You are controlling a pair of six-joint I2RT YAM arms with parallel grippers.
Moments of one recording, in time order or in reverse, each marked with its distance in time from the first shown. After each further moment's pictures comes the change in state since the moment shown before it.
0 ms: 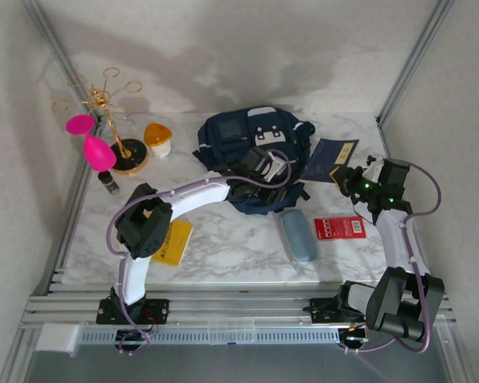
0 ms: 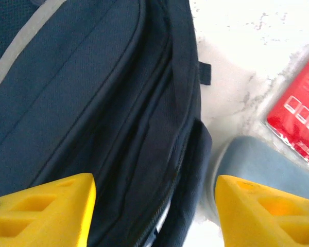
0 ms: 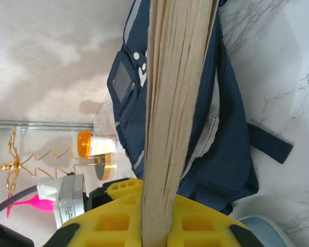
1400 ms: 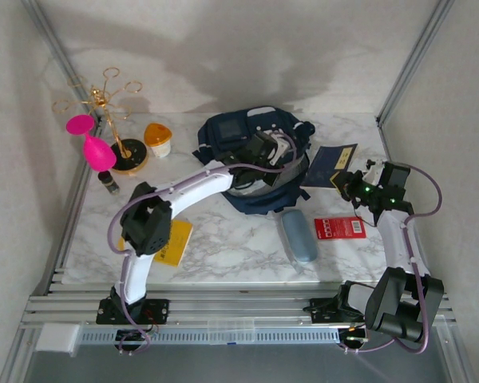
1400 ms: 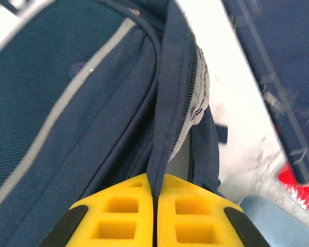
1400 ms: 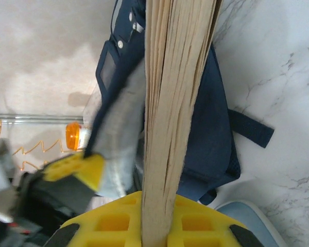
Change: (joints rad) left arm 0.010 -0.002 0.192 -0.072 -0.137 -0.001; right arm -0.017 -0.005 0.008 -0.101 -0.016 -0.076
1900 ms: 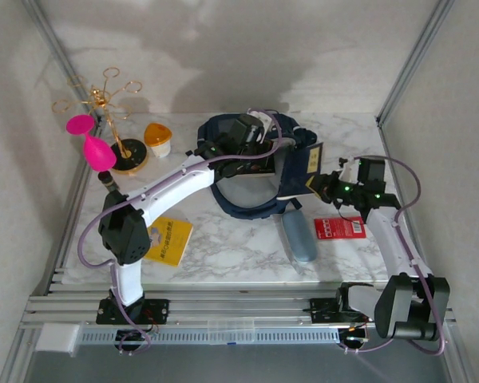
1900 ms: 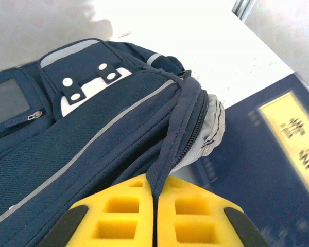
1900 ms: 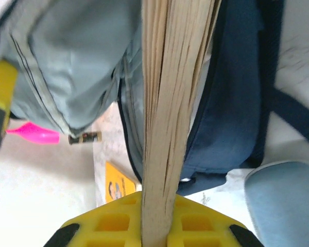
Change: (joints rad) left arm 0.019 -0.142 0.000 0.025 -0.153 -0.093; right arm 0.254 0.001 0.037 -0.070 -0.006 -0.022
